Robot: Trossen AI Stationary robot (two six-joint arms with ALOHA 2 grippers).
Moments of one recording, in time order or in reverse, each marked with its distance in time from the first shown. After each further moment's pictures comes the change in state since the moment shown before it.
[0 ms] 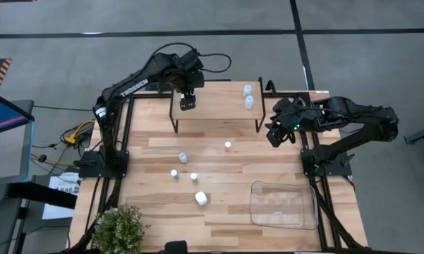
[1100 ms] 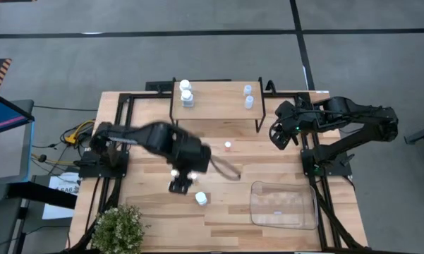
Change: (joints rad) left arm -0.783 -0.006 0.132 -0.204 0.117 -0.478; right arm 0.003 0.000 0.000 -0.137 -0.029 -0.021
